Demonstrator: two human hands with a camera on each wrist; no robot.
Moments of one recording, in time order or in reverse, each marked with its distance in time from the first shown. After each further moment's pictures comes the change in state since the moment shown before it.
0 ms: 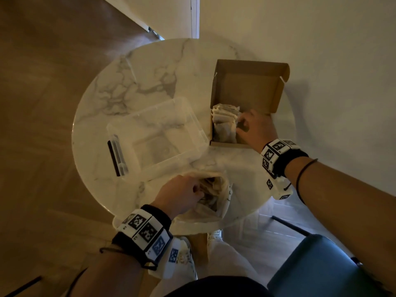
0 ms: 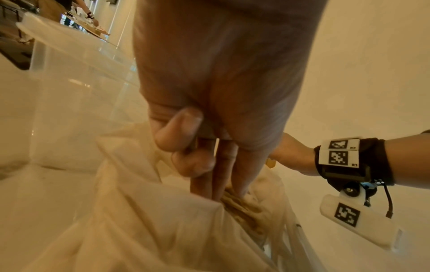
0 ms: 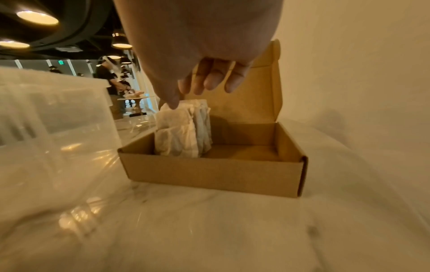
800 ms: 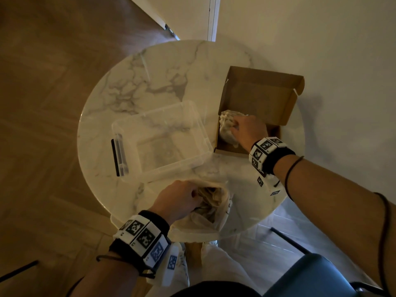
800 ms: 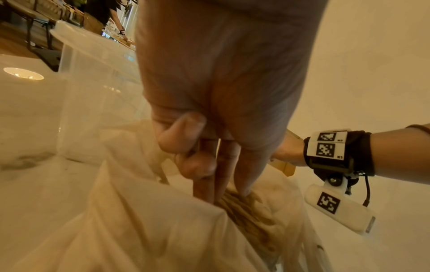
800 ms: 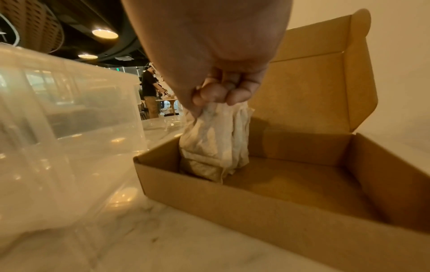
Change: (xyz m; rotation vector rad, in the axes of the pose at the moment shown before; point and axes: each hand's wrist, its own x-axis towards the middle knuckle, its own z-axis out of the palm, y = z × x) left_hand 0.005 0.001 0.001 -0.090 0.044 -0.104; right_hand 0.044 -0.030 0.011 -0.135 -0.121 -0.026
